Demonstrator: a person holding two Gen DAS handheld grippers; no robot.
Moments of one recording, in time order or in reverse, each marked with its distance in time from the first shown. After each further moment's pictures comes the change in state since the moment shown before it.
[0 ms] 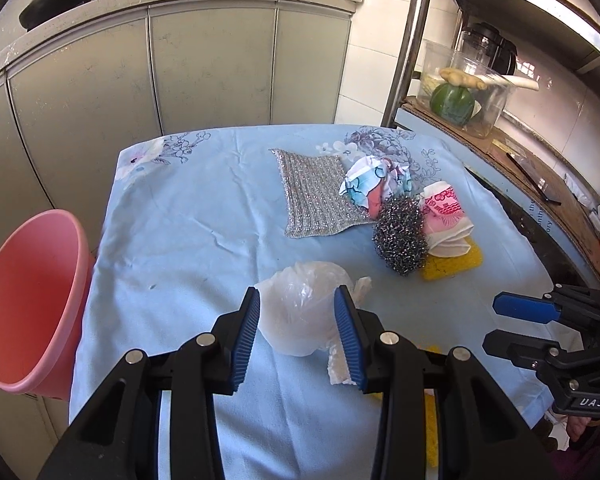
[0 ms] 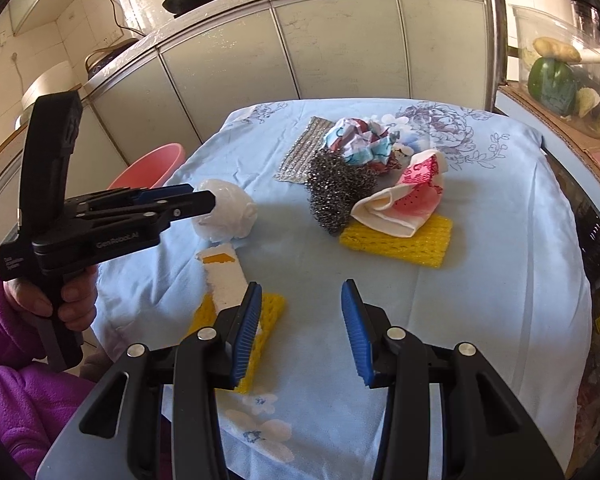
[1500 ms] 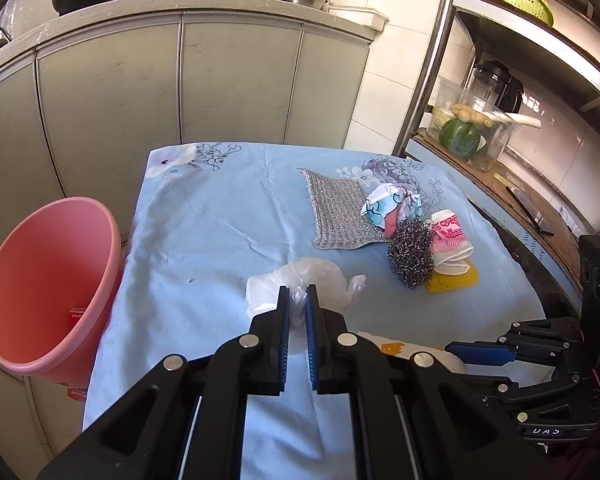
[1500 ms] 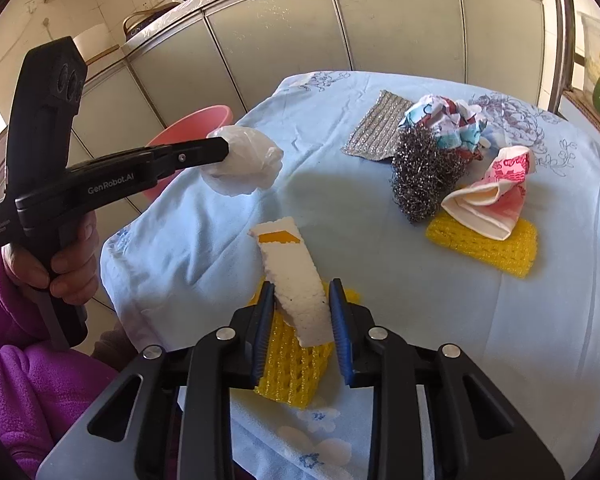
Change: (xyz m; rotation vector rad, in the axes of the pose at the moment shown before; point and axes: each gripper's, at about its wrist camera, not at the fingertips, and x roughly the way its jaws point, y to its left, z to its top) left arm -0.031 0.028 -0.009 -0.086 -0.085 -0.015; right arm 0.029 0.032 0.004 -0.107 0.094 0.117
